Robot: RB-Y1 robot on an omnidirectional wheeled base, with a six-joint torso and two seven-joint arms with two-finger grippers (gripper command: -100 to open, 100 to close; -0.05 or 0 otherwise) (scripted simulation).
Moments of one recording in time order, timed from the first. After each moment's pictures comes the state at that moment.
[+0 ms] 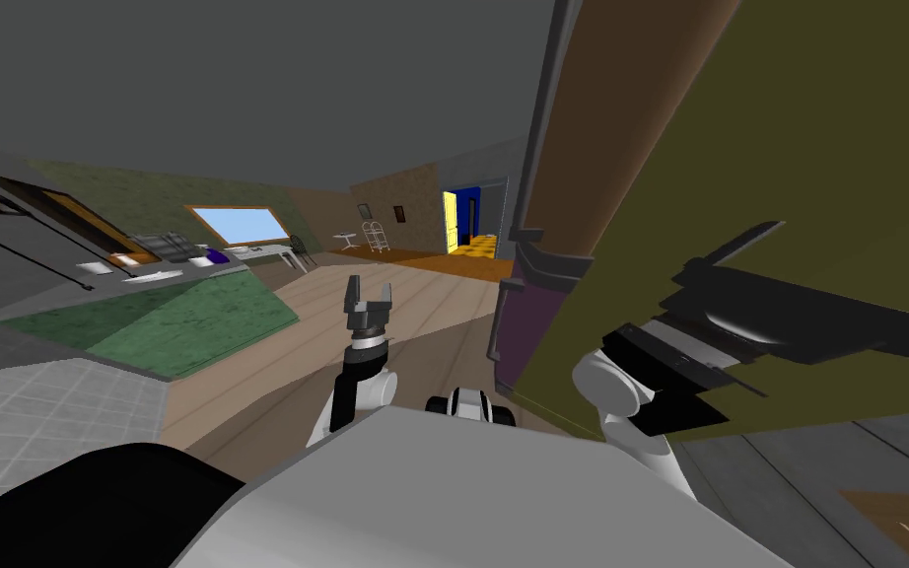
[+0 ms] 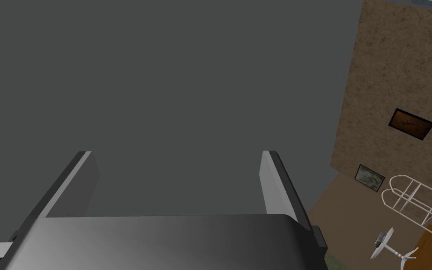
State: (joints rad) left arm 0.48 0.03 0.00 -2.31 0.05 -0.57 0.08; right arm 0.14 -0.20 0.04 -2.37 -0.87 -0.99 -0.15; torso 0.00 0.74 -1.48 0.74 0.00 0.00
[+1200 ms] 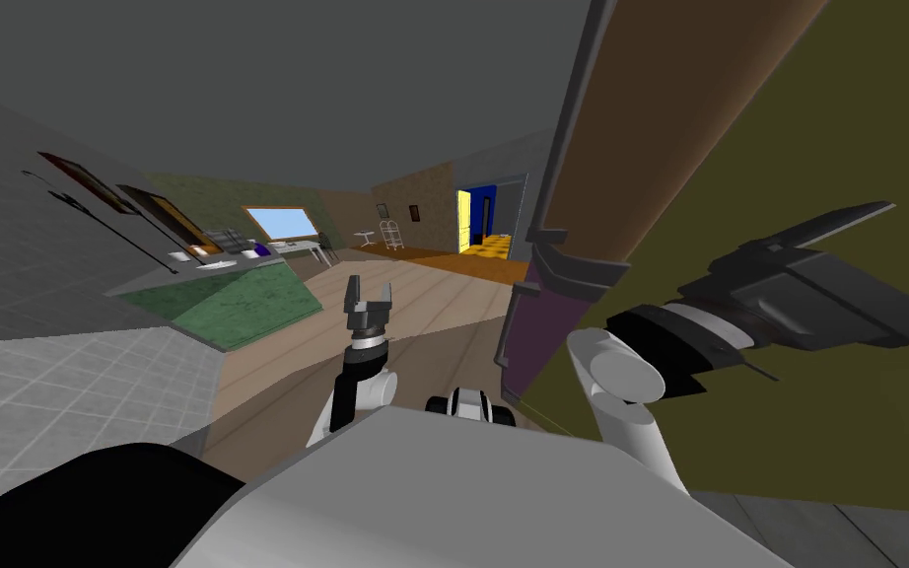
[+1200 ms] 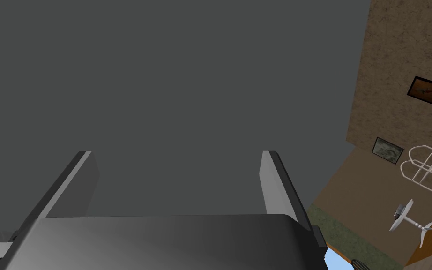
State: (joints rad) left arm 0.48 0.03 0.01 -2.31 0.05 -0.57 0.08; right arm -0.03 -0.21 0.07 -2.41 -1.21 -1.14 -0.16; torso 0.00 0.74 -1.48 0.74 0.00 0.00
